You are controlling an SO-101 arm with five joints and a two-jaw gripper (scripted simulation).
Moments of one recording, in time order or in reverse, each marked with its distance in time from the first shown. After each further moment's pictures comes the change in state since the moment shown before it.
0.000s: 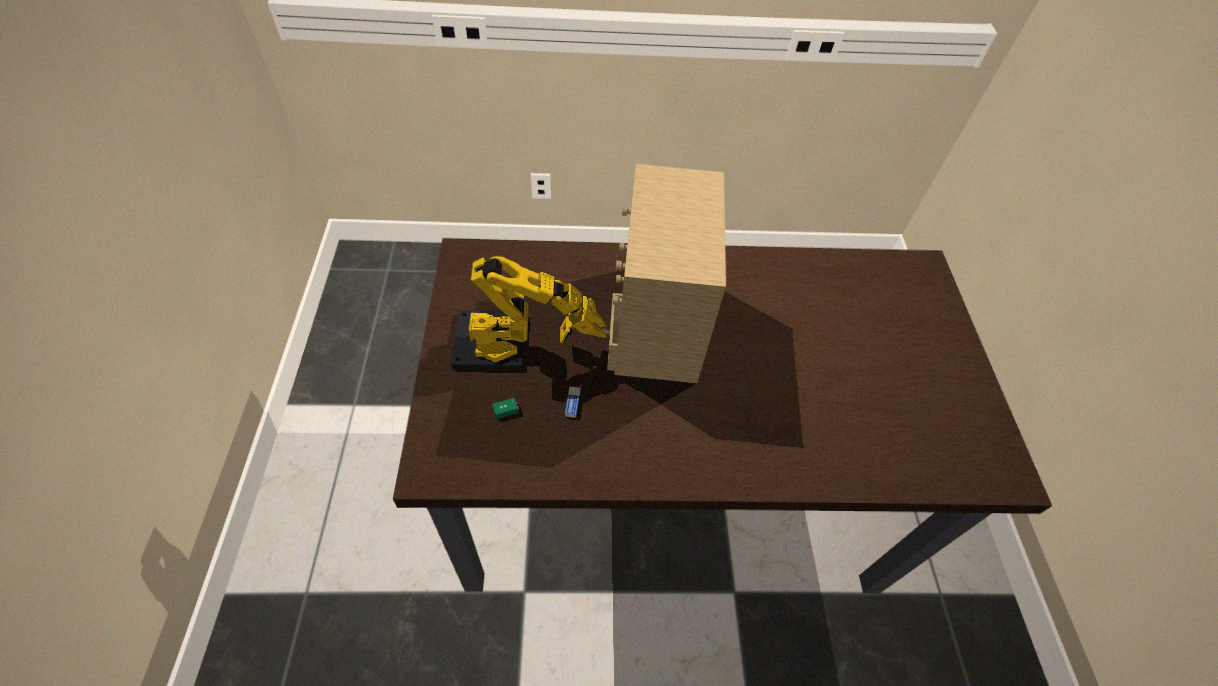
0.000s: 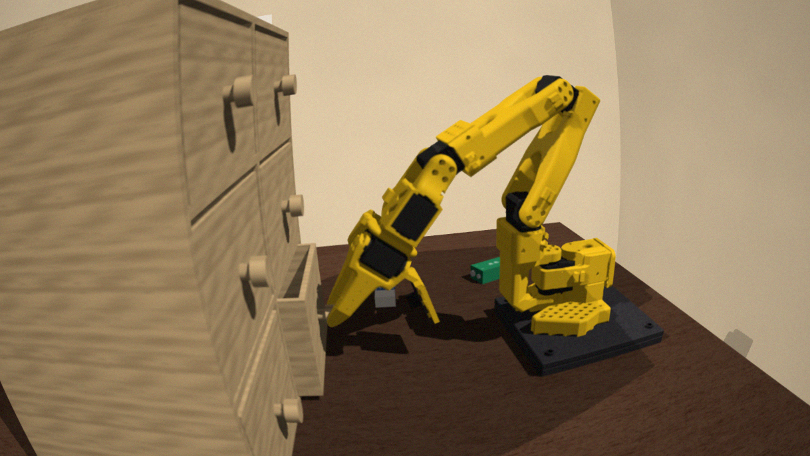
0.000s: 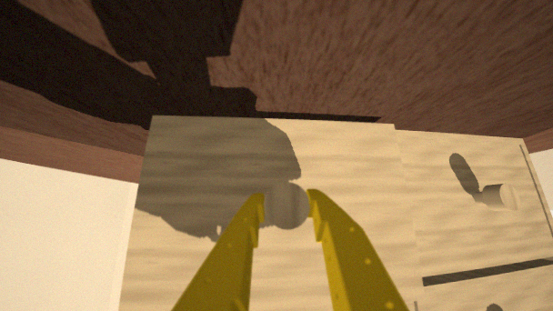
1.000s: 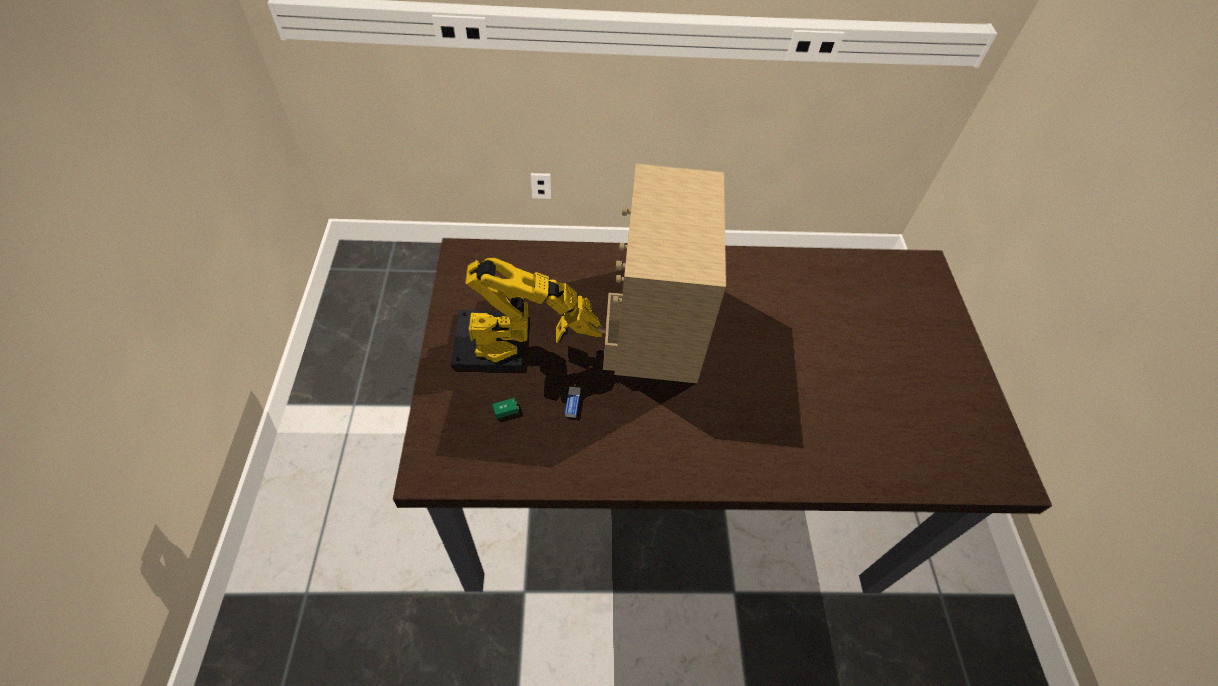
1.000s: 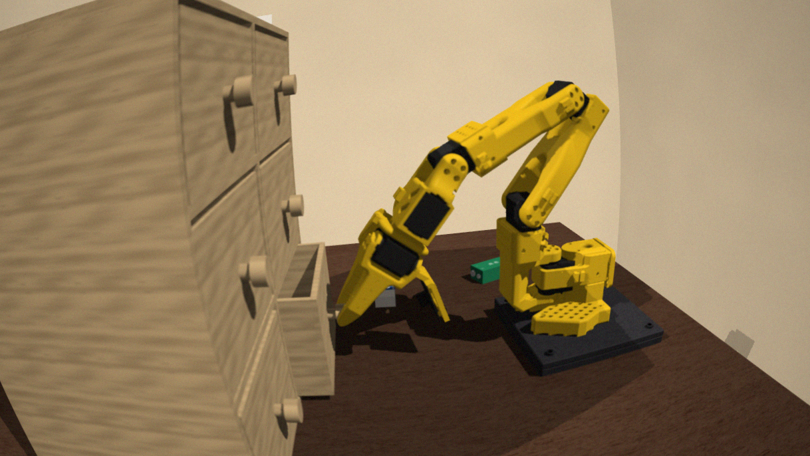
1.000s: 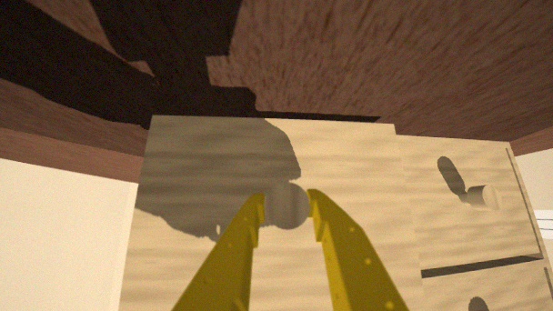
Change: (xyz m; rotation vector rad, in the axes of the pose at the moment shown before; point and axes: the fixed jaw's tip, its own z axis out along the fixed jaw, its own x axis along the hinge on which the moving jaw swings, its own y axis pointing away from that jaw) arm -0.007 -0.001 -0.006 0.002 0.001 -0.003
